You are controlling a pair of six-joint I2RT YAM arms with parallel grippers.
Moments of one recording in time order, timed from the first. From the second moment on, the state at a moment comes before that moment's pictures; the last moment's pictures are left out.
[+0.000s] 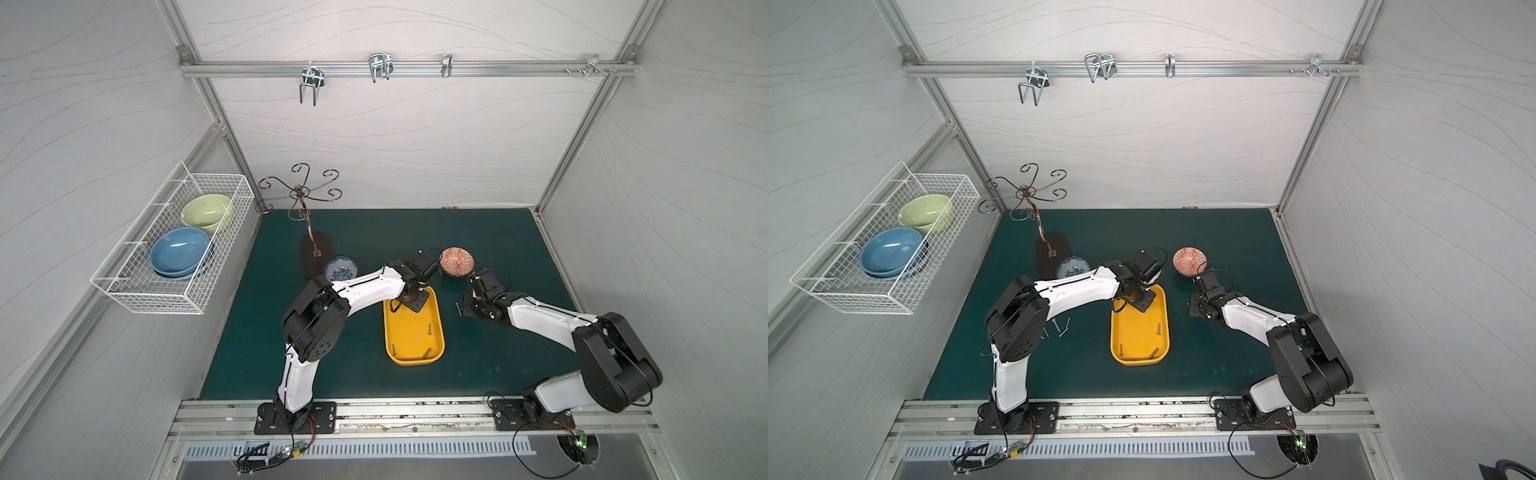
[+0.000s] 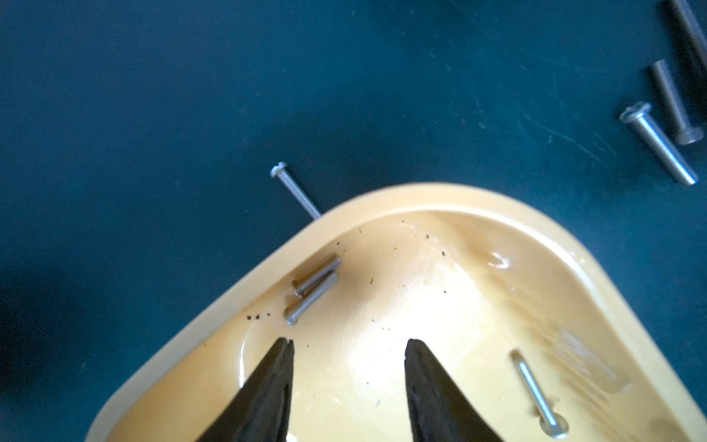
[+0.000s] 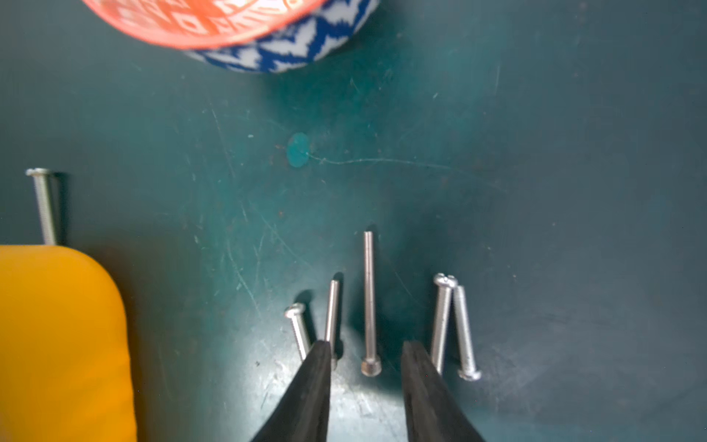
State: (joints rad) left arm -0.81 1.98 1.45 -0.72 -0.12 -0.17; right arm 0.49 1.44 0.65 -0.25 0.09 0.48
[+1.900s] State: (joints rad) left arm -0.75 2.10 1.52 -0.77 -0.03 -0.17; right arm 0.49 1.46 0.65 -0.22 0.03 0.46
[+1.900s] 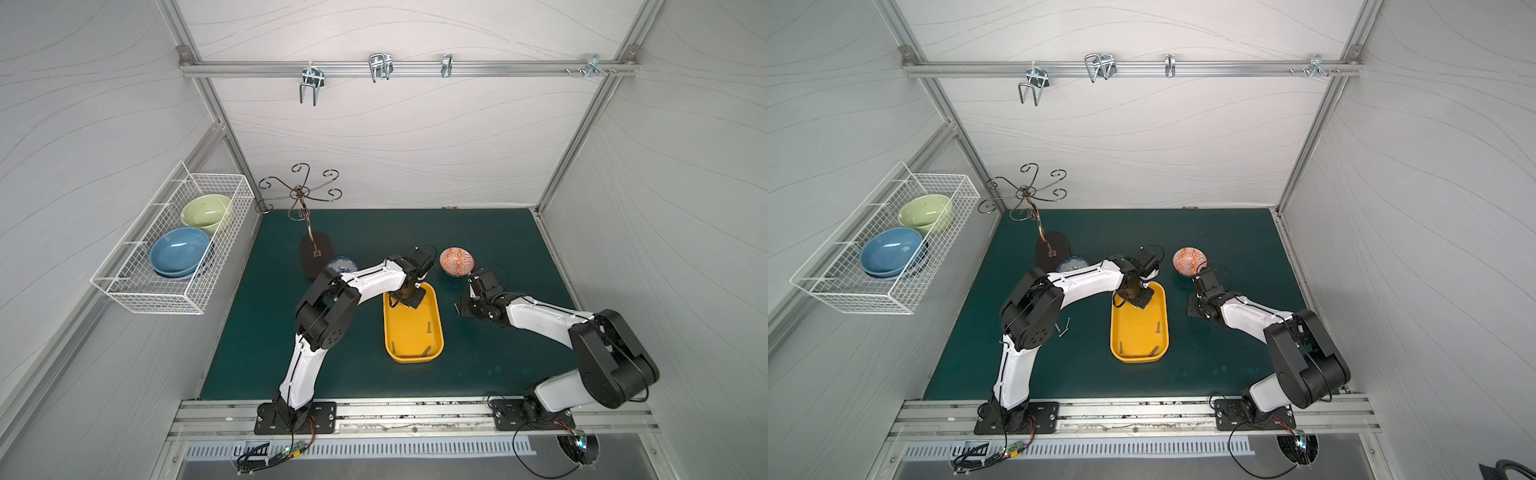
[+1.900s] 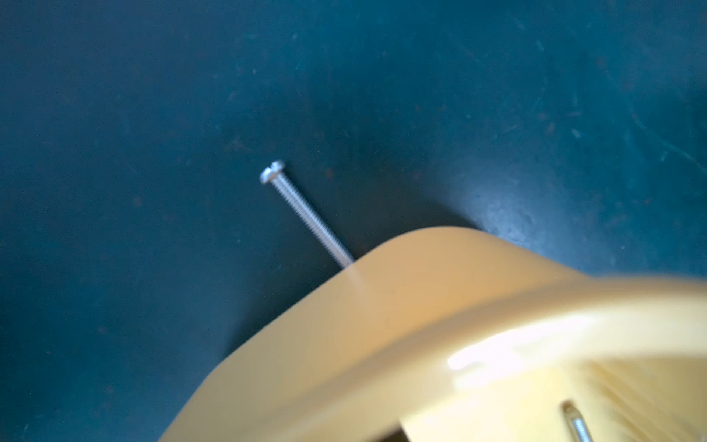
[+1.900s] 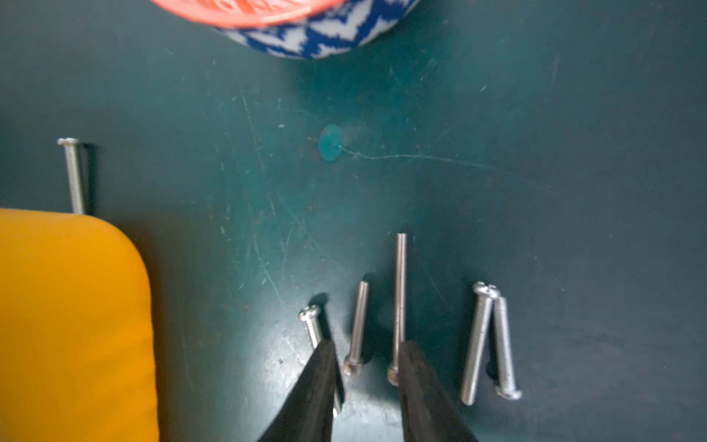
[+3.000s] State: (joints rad) left arm -0.73 1.44 1.05 -0.65 0.03 -0.56; right arm 0.70 1.11 0.54 -0.13 0.10 0.32
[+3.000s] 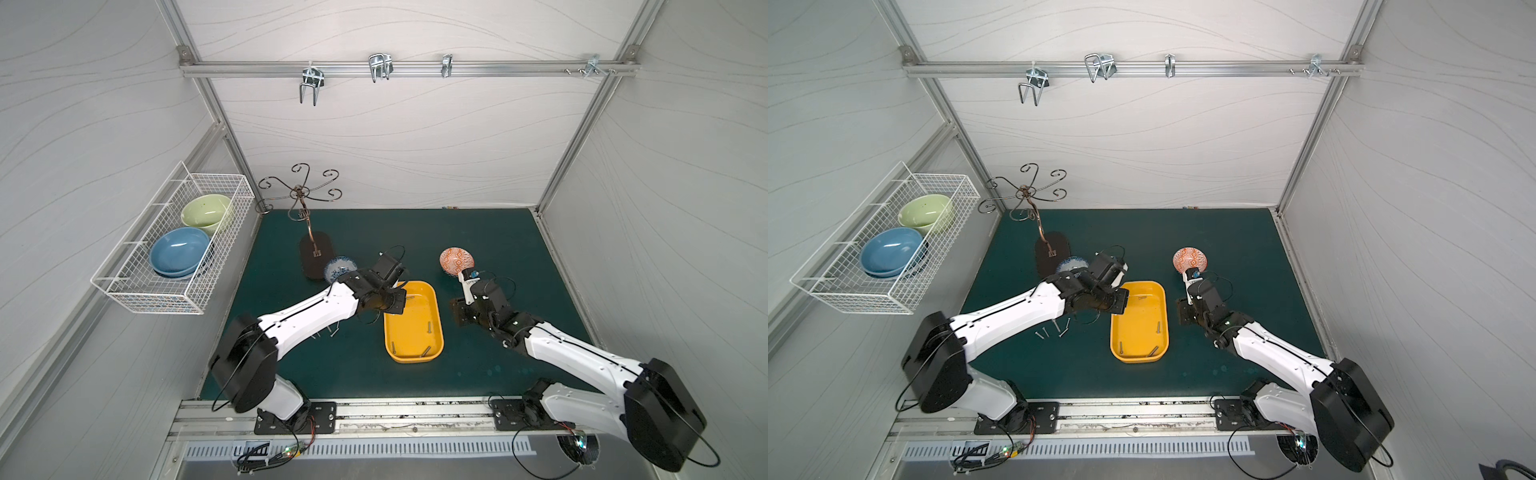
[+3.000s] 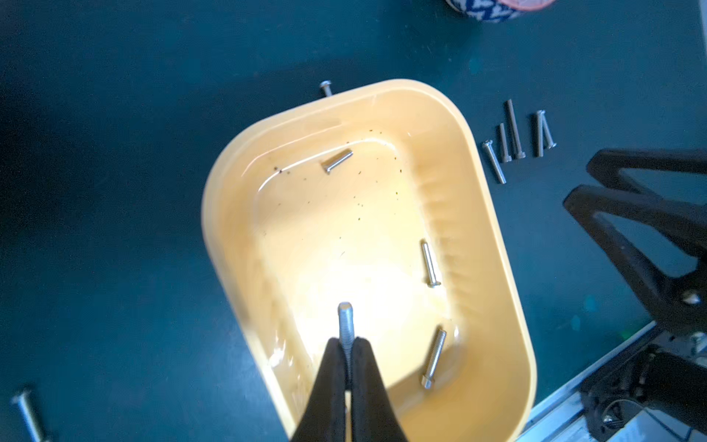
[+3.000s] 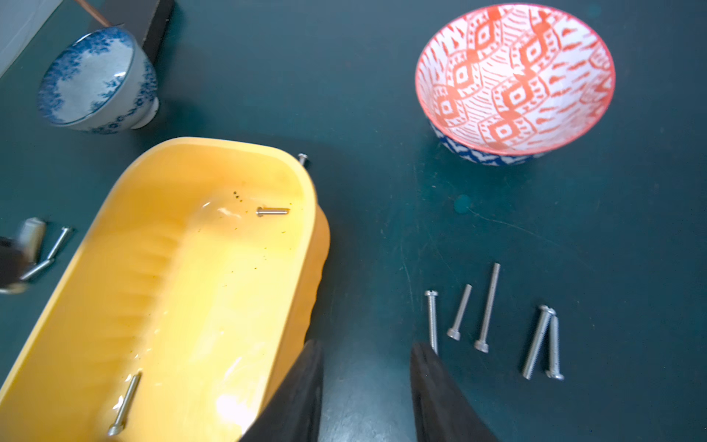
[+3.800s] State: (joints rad) left arm -0.42 1.17 0.66 -0.57 0.02 -0.76; right arm 0.96 1.26 0.74 -0.19 0.18 0.13
